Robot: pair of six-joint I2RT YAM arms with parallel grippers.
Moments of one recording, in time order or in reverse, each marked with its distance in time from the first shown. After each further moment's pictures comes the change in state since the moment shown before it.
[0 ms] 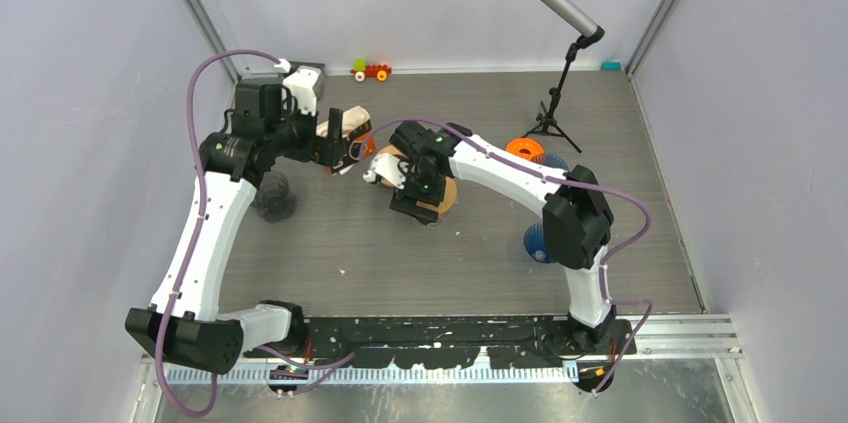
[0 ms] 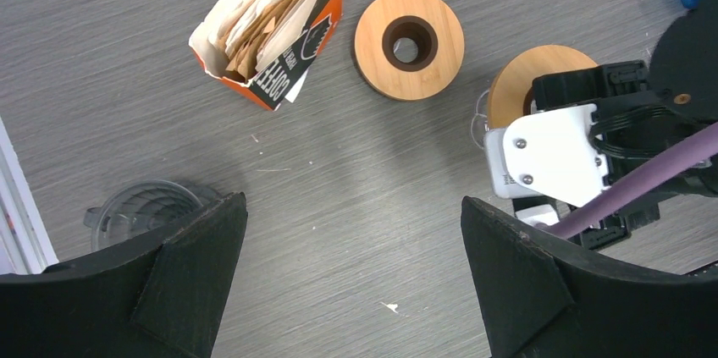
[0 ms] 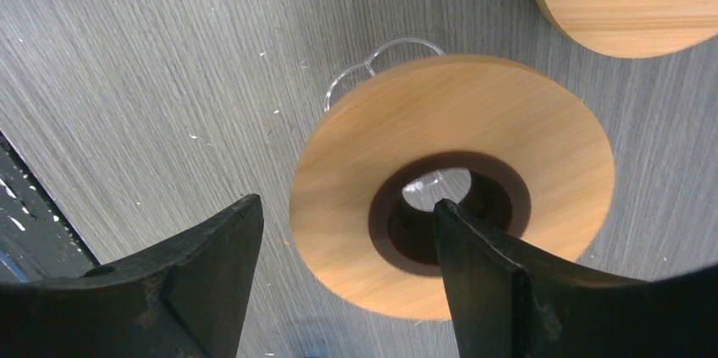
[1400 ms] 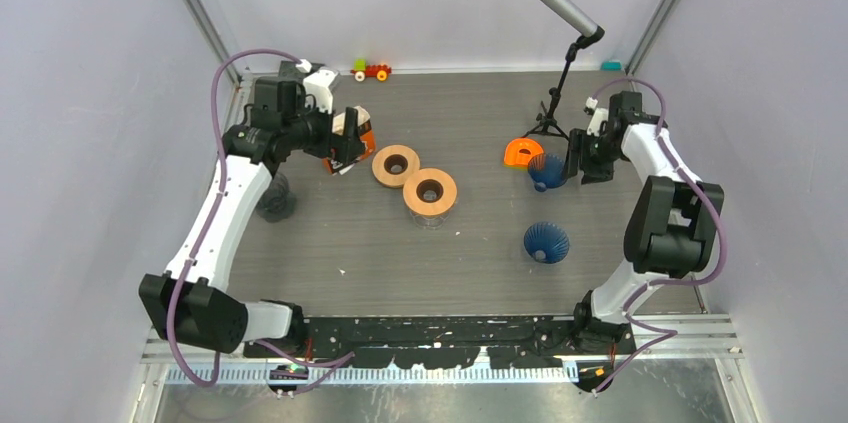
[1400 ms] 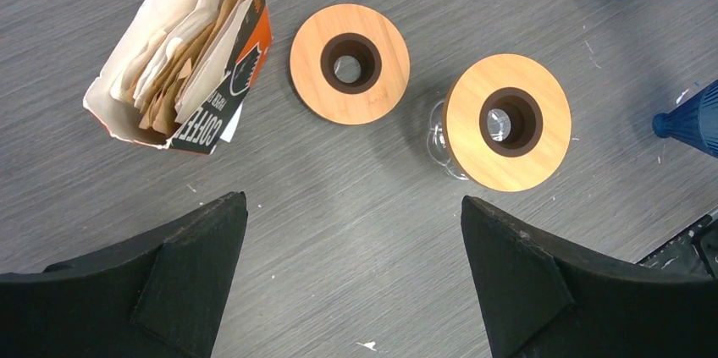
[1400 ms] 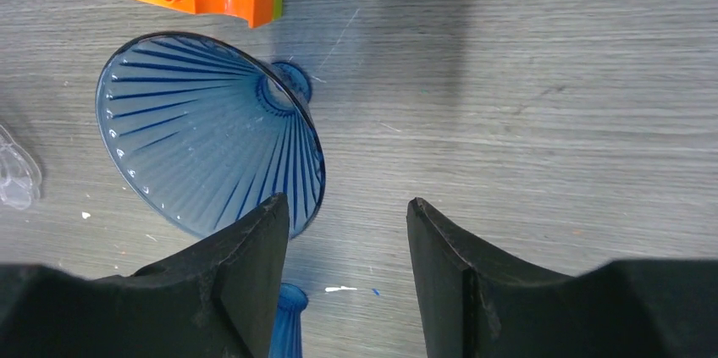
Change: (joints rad) left arm 0.001 0.090 -0.073 0.151 0.175 0.000; right arm -1.046 -0.317 -0.471 0.199 -0.101 0.481
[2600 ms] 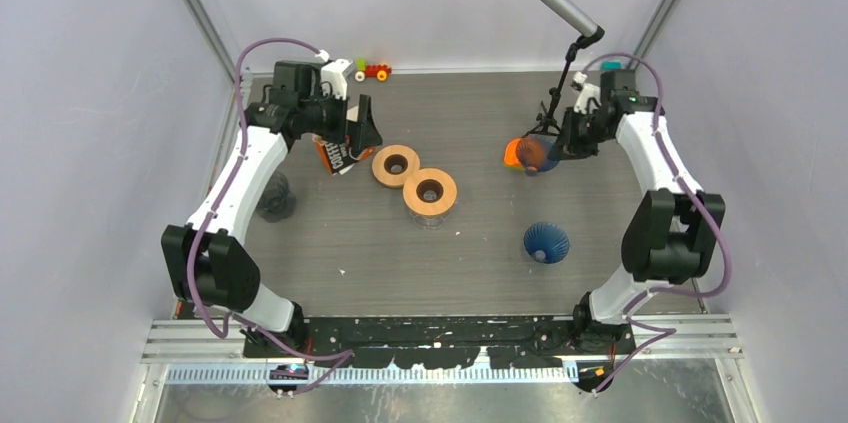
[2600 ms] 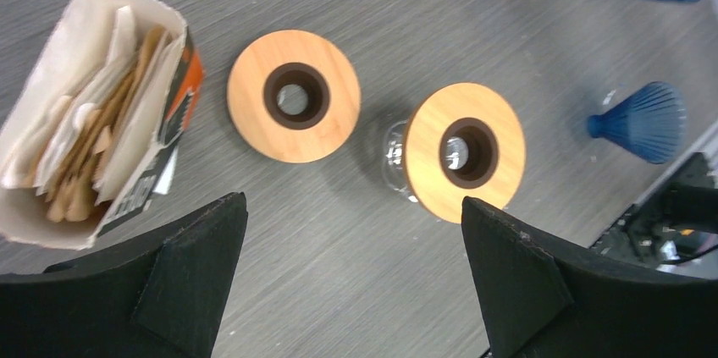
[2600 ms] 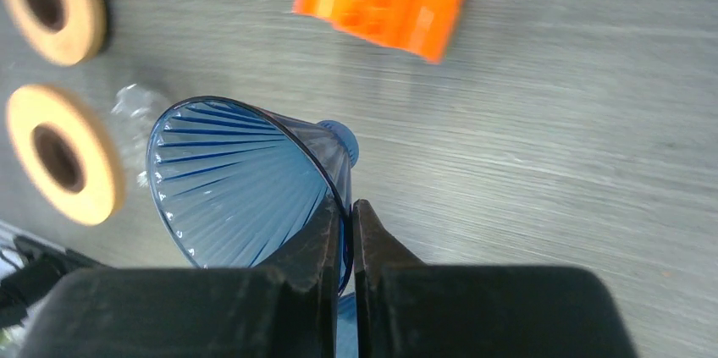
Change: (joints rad) left arm 0.000 0.210 0.101 0.037 0.142 -0.031; right arm 0.053 0.016 0.149 -0.078 -0.156 0.084
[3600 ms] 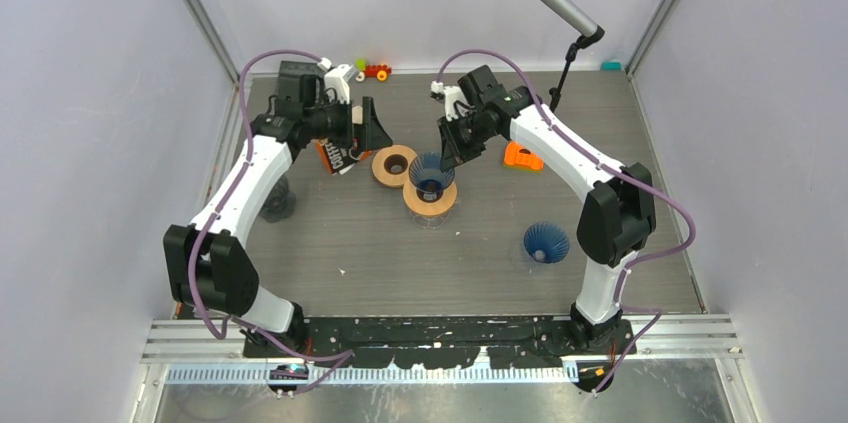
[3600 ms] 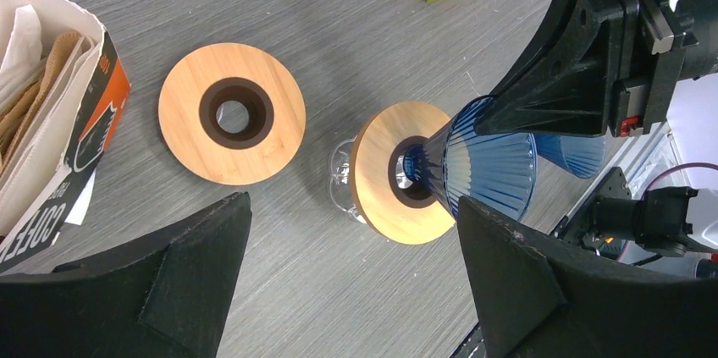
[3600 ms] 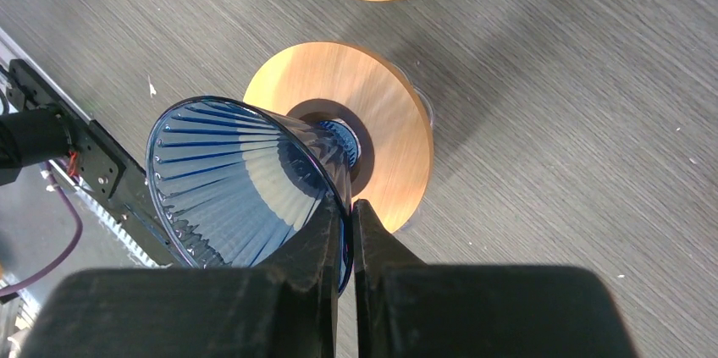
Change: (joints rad) left arm -0.015 -0.019 -0.114 0.173 0.118 -0.166; right arm 0.663 0.159 0.283 0.005 0.006 0.043
